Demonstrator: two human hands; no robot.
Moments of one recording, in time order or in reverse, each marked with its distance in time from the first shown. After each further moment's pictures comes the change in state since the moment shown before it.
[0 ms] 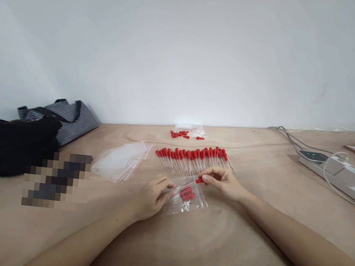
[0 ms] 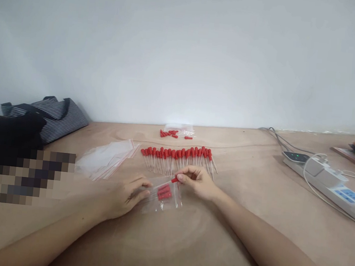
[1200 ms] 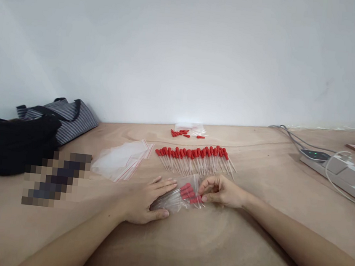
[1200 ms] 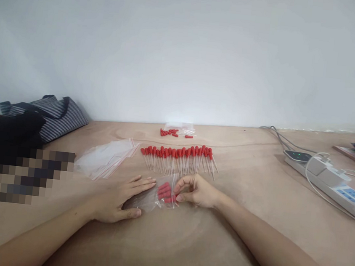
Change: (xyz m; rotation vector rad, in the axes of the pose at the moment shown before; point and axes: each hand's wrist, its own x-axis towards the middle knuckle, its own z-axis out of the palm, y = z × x) left_hand -0.011 -0.010 -0.016 -0.002 -0.417 0.011; right_hand -0.011 0.001 0.004 -0.025 -0.280 0.330
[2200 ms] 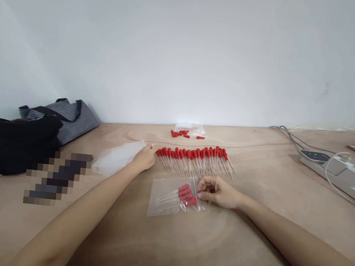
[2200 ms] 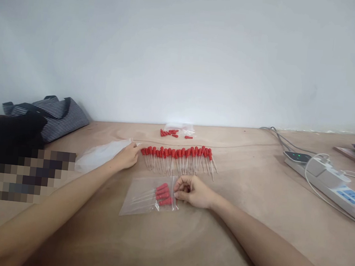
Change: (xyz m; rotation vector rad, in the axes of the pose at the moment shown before) left_hand 0.067 -0.088 -0.033 0.427 0.395 -0.508; right_hand 0.009 0.013 0.002 -0.057 0.012 -0.120
